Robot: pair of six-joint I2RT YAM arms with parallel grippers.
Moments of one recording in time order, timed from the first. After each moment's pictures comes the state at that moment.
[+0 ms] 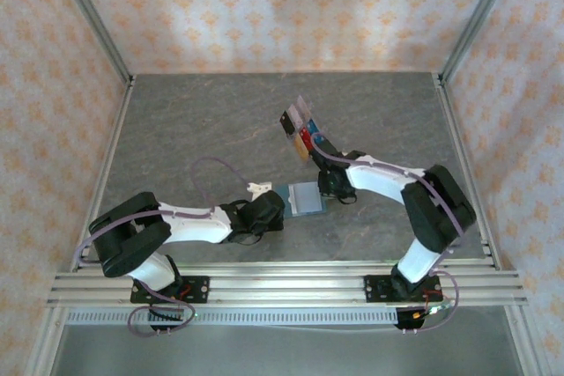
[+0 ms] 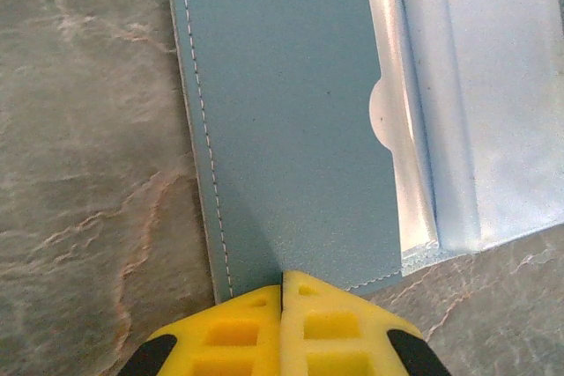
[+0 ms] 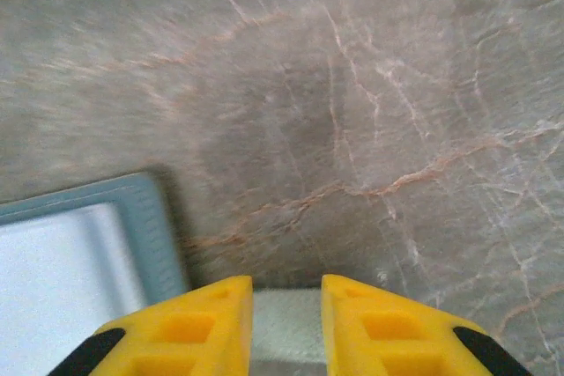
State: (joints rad) left arm -0.95 1.56 0.59 0.01 -0.18 -1.02; right arm 0.62 1.64 0.97 -0.63 0.16 0.70
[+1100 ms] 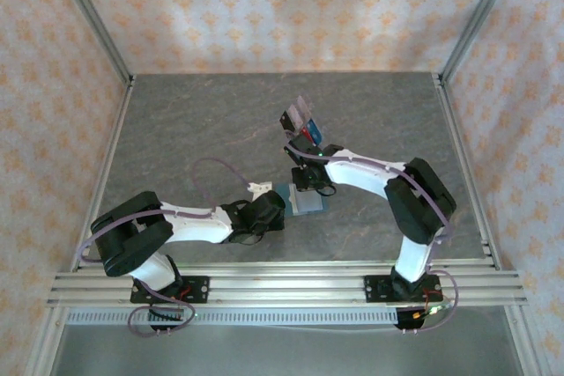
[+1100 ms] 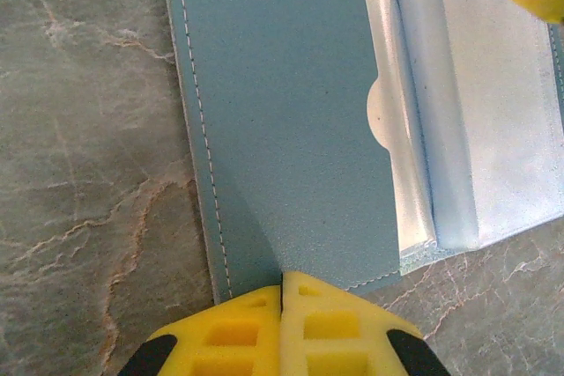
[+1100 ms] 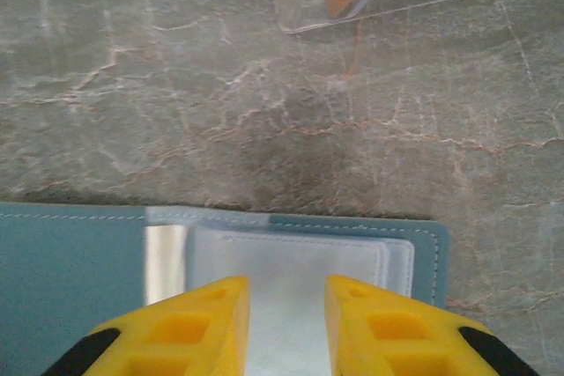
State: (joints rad) left arm -0.95 1.57 0.59 0.03 -0.19 -1.02; right arm 0.74 1.79 1.16 -0.62 0.12 0.53
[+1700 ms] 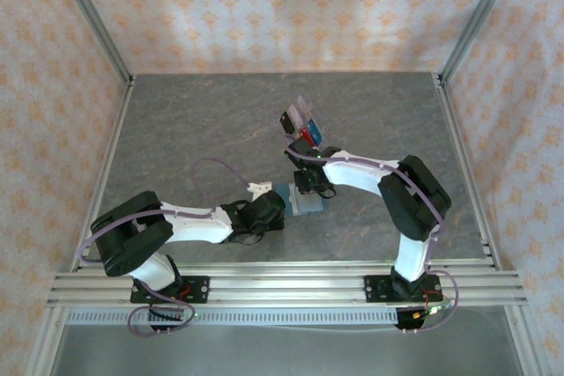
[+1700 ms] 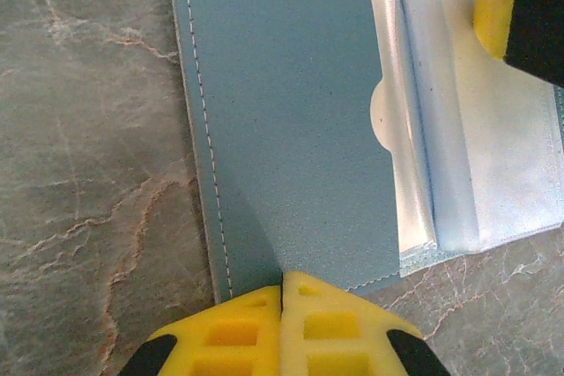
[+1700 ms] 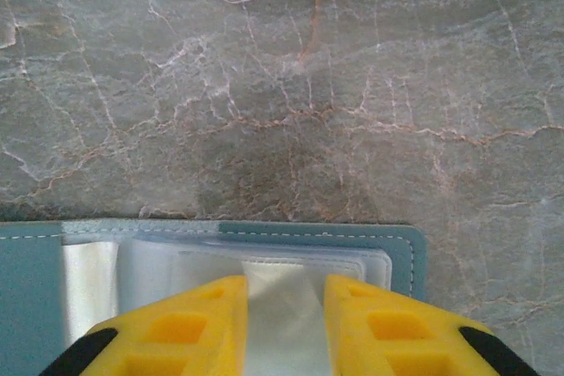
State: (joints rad) left arm -0.95 1.57 0.59 0.03 -0.19 -1.03; right arm 0.73 1.82 1.14 -0.60 0.15 0.53
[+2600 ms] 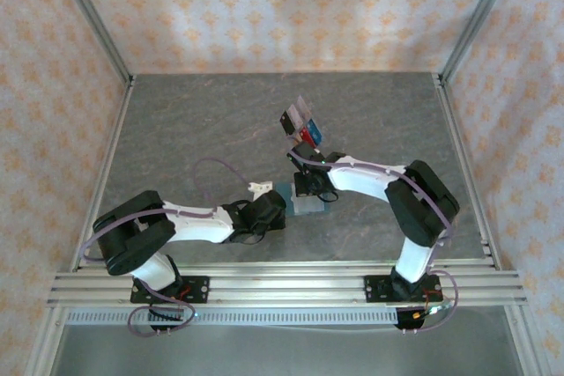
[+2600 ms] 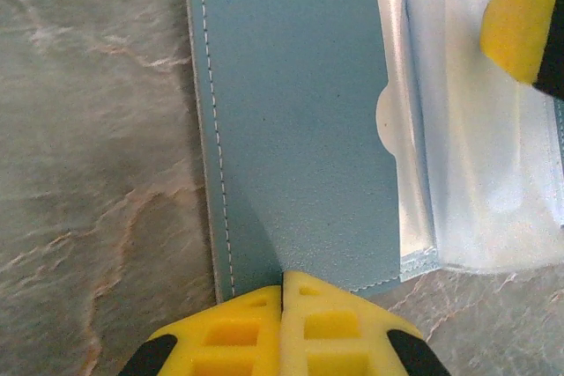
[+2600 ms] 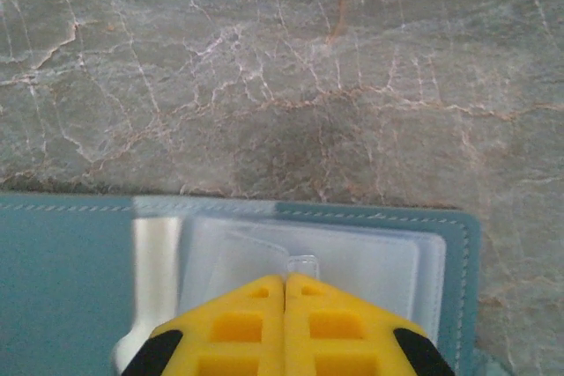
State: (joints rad) left arm -0.95 1.59 0.60 0.05 -0.19 -1.04; right arm 0.74 1.75 1.07 -0.53 0.11 0.58
